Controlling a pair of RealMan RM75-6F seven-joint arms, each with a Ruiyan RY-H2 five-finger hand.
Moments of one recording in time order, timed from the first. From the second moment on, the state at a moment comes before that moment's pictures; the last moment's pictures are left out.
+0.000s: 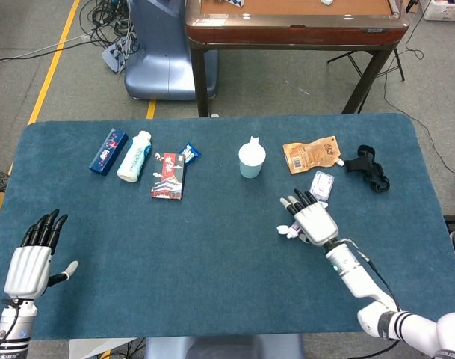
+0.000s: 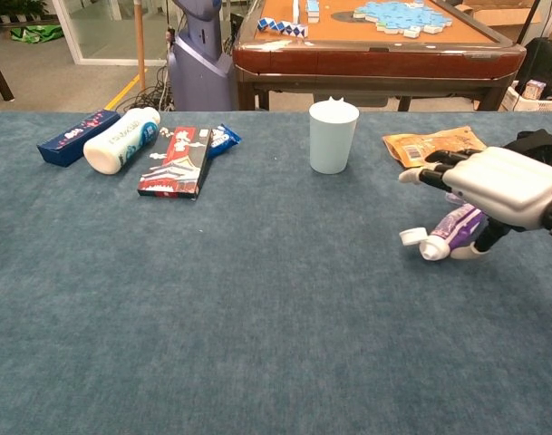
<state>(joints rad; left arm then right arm) -0.15 -1.24 -0.07 -1.68 1.50 1.51 0.21 0.57 -1.65 0.10 -1.03 -1.55 1.07 -0.29</state>
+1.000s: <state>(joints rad) -0.14 -1.24 -0.07 -1.68 1.50 1.50 0.21 0.61 -1.56 0.15 -1.20 -1.30 0.89 -0.26</state>
